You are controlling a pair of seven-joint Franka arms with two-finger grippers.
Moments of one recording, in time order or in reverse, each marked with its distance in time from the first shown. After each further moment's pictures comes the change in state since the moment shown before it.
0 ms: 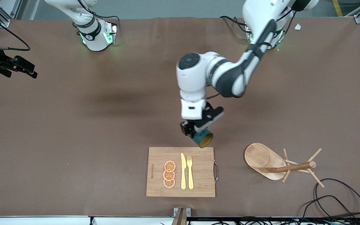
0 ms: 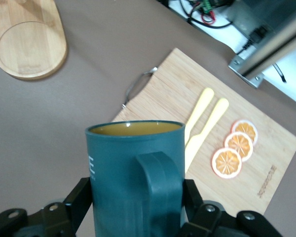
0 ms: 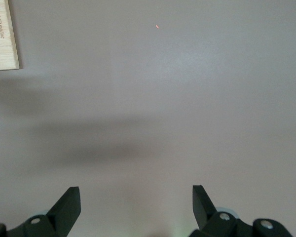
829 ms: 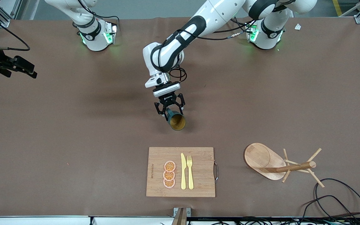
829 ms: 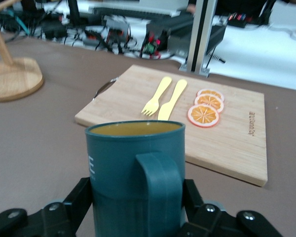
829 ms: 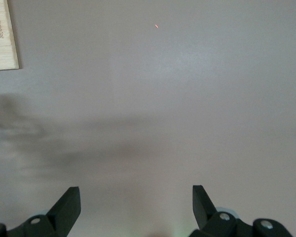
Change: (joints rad) left arm -0.315 0.250 0.006 -0.014 0.743 -0.203 -0.514; right arm -0.001 0.000 -0.002 0.000 0.000 -0.001 0.000
